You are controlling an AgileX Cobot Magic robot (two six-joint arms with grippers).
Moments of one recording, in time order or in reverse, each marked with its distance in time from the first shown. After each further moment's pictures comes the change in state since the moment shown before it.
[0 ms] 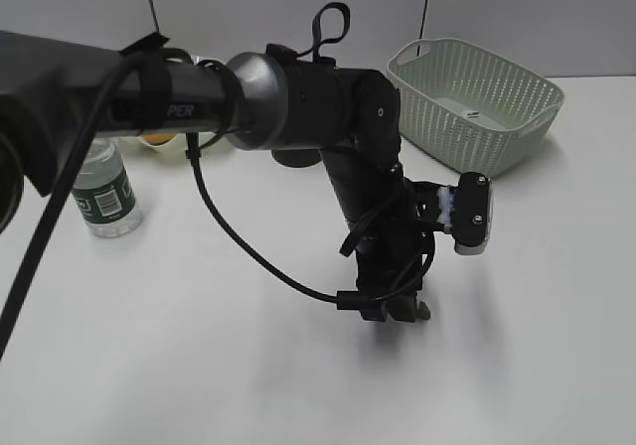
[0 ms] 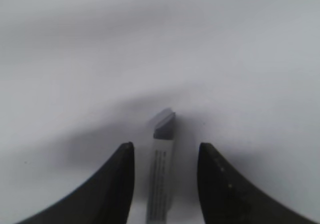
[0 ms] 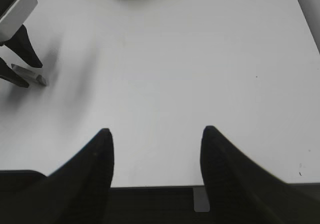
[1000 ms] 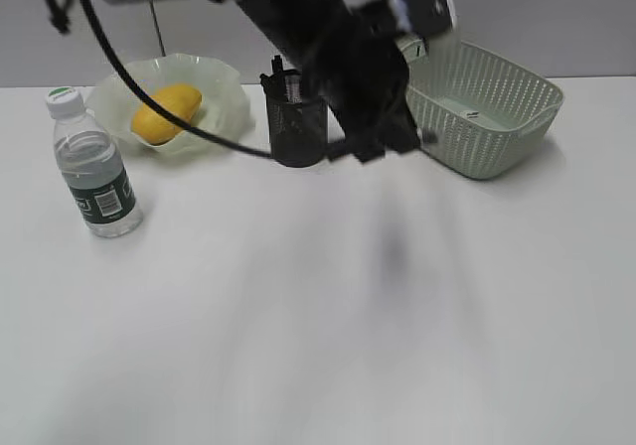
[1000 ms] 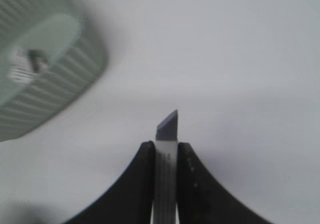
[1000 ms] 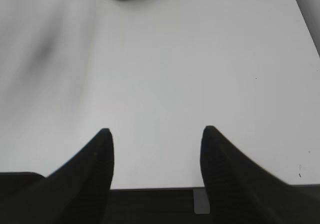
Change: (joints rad) left arm 0.188 -0.239 -0.045 -0.206 -0.072 -0.061; right arm 0.000 0.000 0.000 0.000 -0.007 0.001
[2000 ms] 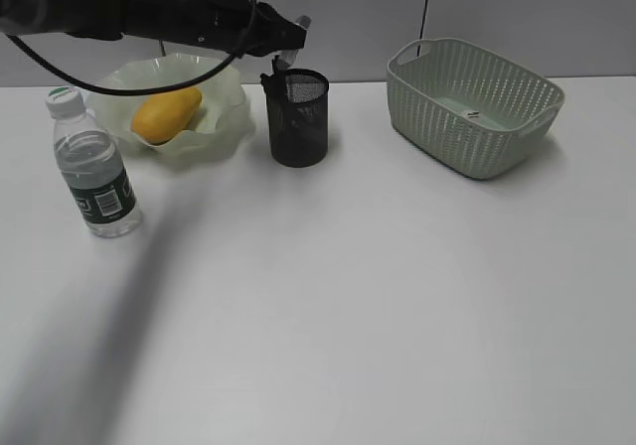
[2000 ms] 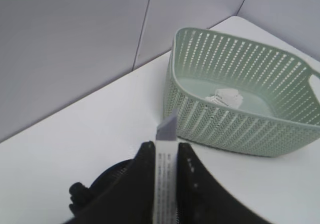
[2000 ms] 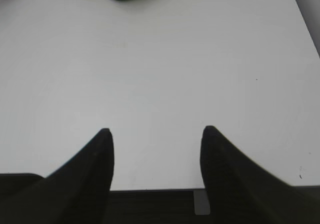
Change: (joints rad) left arm 0.365 0.193 0.000 -0.831 -0.243 0.216; right arm 0.000 0.000 0.000 0.000 -0.002 0.001
